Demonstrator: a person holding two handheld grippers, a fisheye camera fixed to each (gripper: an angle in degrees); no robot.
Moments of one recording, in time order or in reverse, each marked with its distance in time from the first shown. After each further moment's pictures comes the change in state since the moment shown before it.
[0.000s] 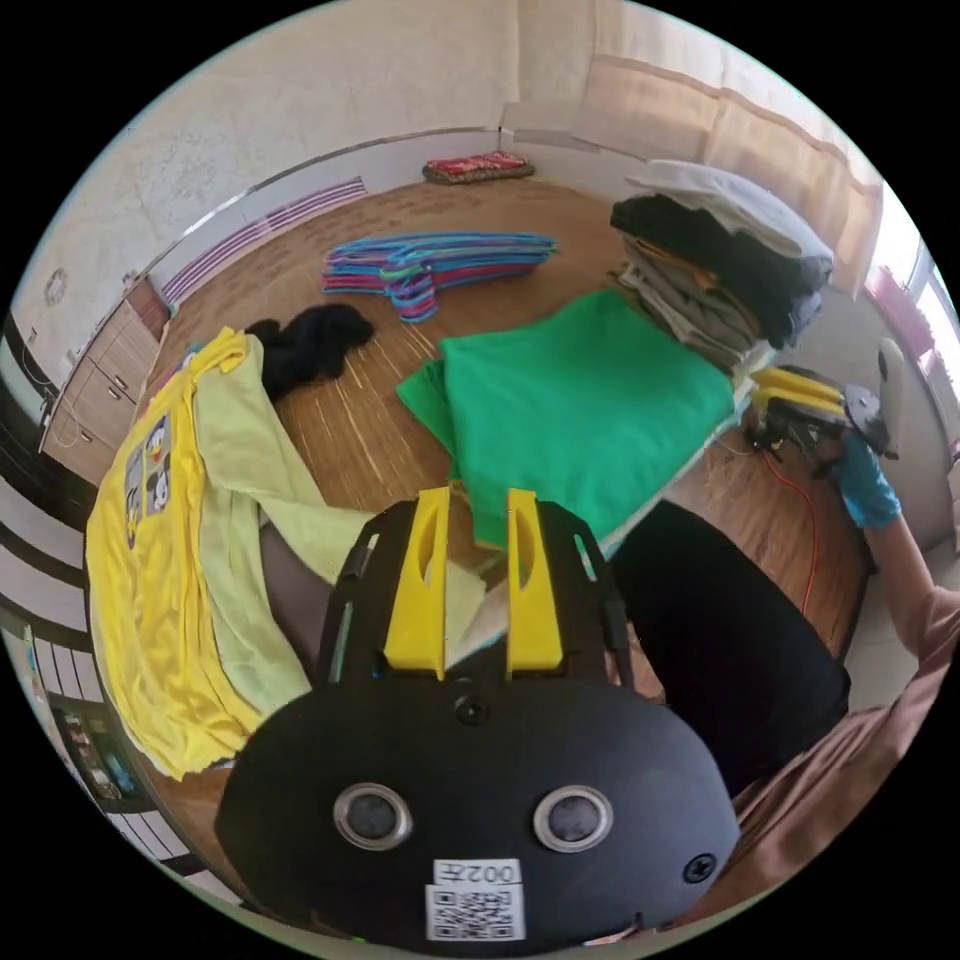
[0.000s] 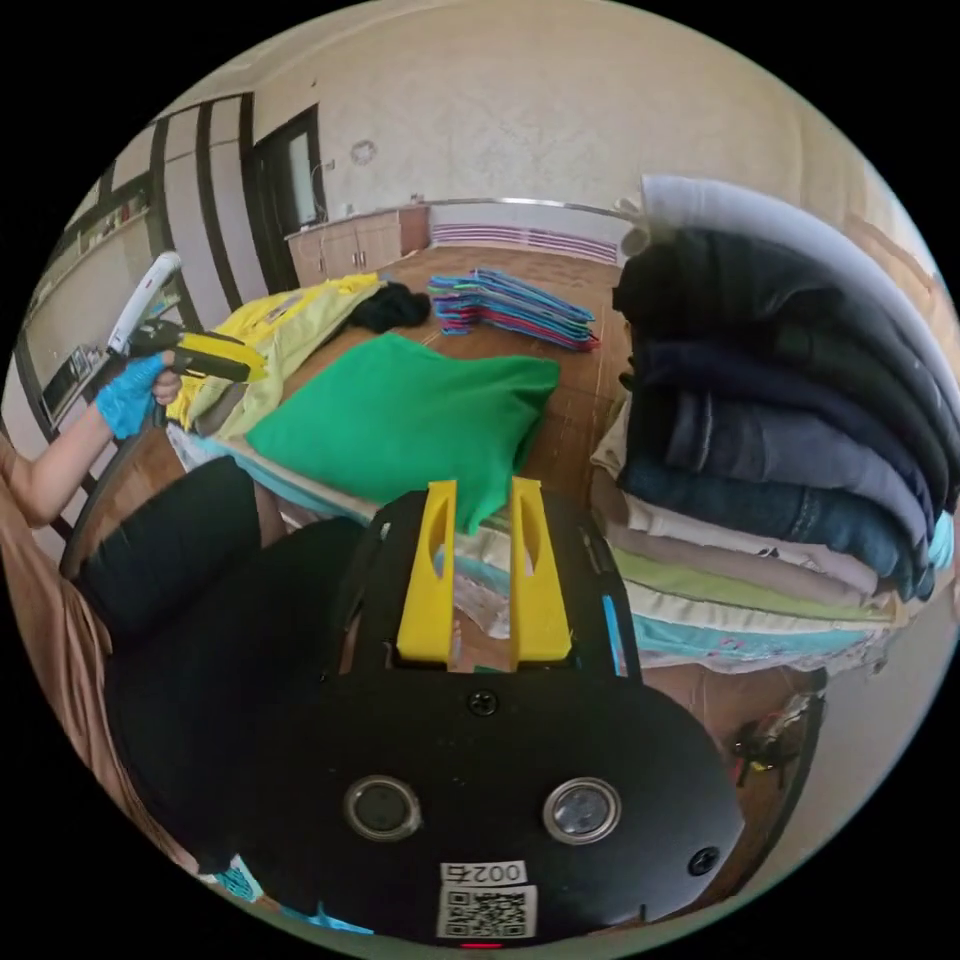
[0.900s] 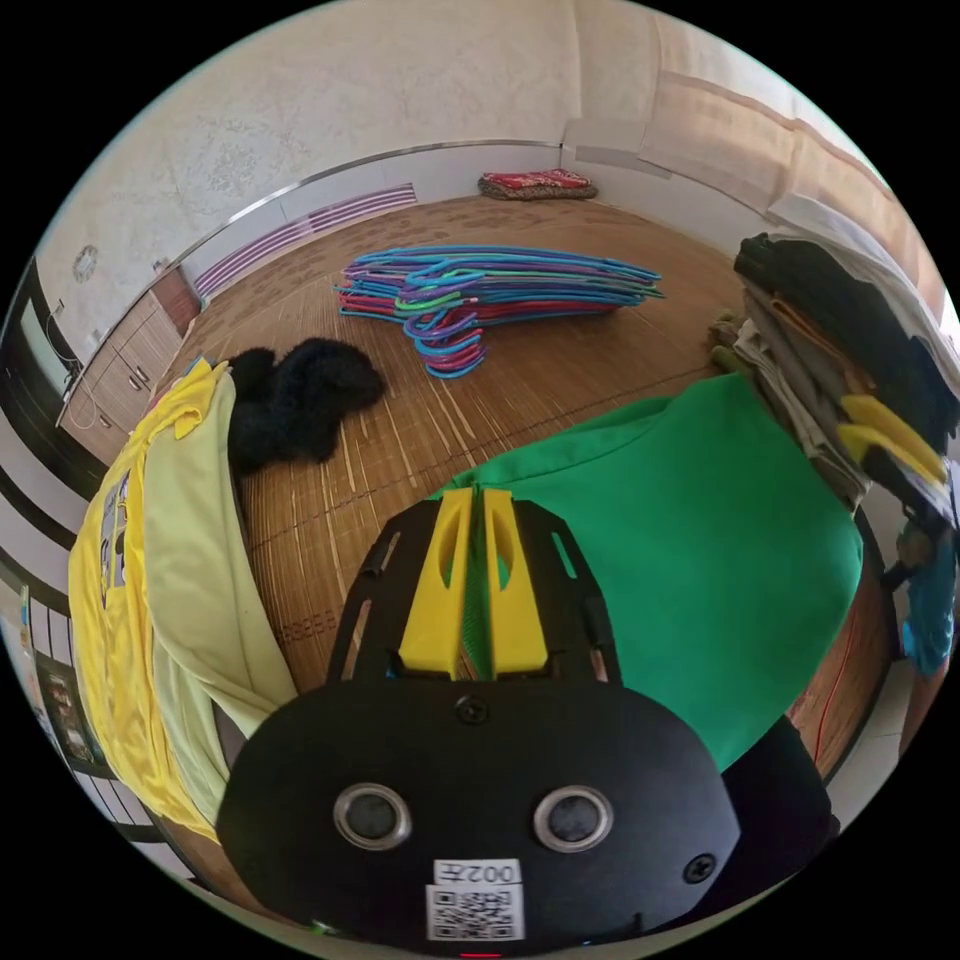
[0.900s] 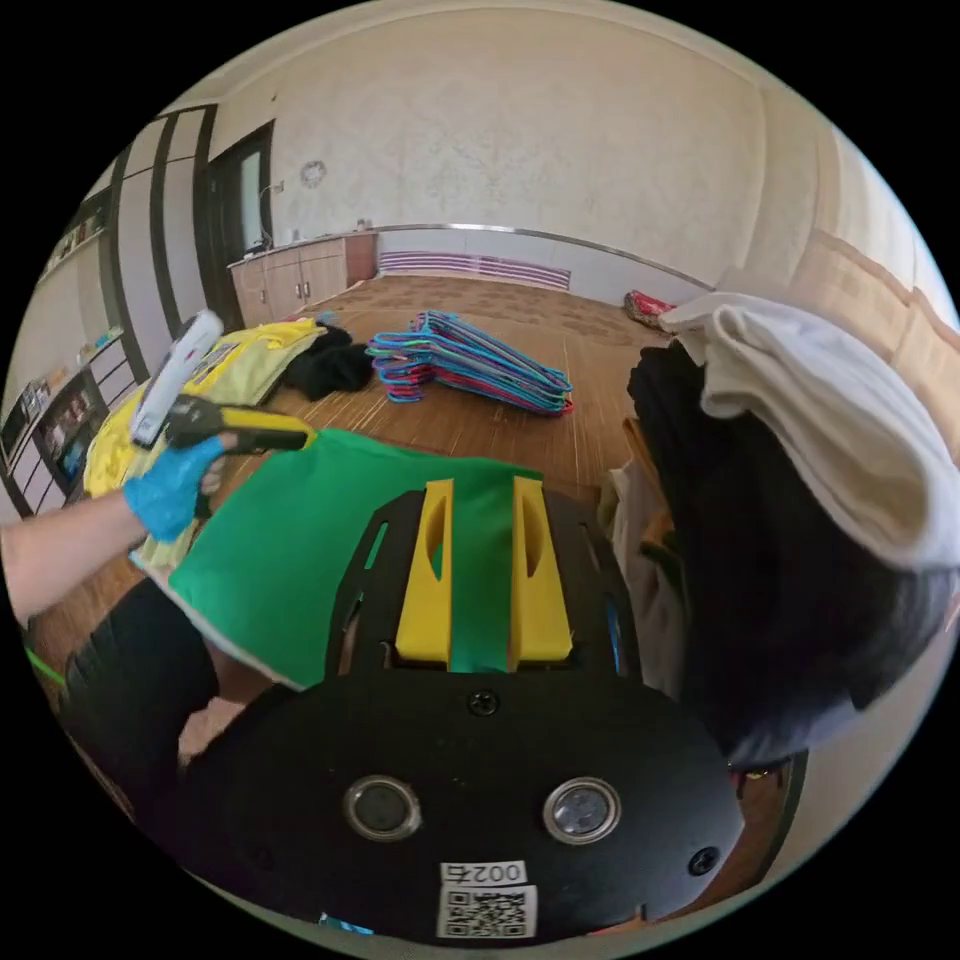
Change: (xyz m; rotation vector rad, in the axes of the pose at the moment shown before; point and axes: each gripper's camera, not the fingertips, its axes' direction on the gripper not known) left arm -0.004 -0.116 0.096 0.037 -0.128 -0.104; right arm 0.009 -0.146 0.092 0.072 0.156 0.066
